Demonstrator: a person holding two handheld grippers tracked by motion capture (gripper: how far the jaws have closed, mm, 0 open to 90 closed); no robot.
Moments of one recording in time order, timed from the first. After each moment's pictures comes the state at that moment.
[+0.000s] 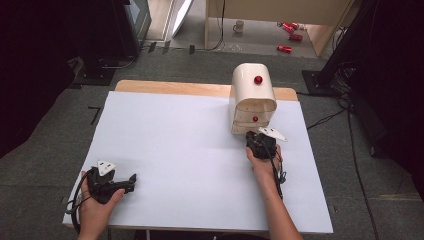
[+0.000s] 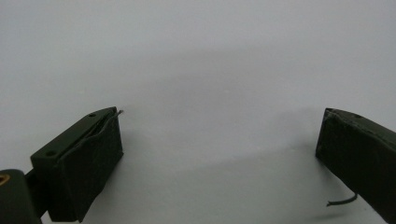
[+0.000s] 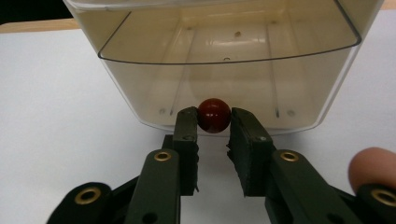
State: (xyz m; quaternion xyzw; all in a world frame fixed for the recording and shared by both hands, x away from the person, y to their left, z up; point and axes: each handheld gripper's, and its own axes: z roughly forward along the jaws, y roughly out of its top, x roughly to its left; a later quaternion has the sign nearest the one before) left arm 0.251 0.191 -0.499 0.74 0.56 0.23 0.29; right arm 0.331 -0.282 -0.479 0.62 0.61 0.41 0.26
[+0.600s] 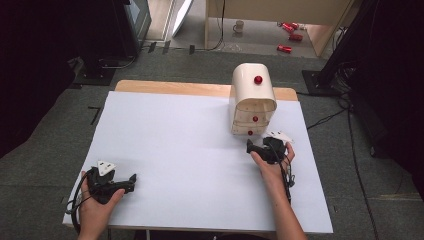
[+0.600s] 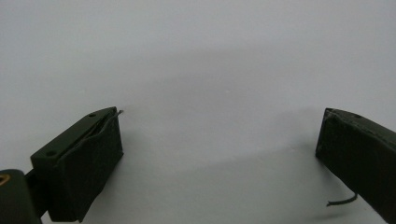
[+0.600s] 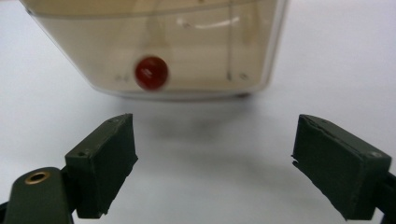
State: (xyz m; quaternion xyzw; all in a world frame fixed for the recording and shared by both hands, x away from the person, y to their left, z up) left arm 0.251 0.191 -0.499 0.74 0.56 0.23 0.29; right arm 0.320 -0.306 -0.484 0.64 0.63 0.36 0.26
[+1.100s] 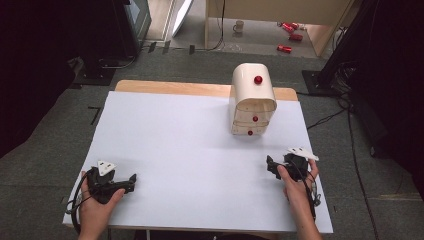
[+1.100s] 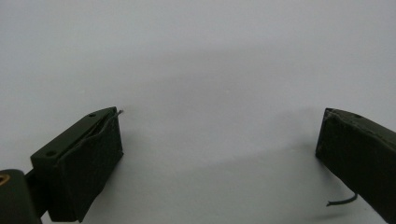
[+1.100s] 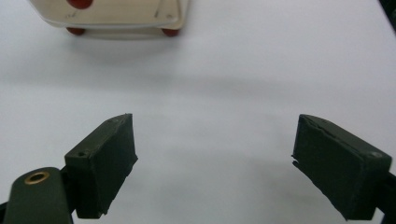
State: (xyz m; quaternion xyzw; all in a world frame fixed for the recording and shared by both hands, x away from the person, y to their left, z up) left arm 0.251 0.191 -0.499 0.74 0.56 0.23 0.29; right arm 0.261 -0.361 -0.483 0.64 0.64 0.33 0.26
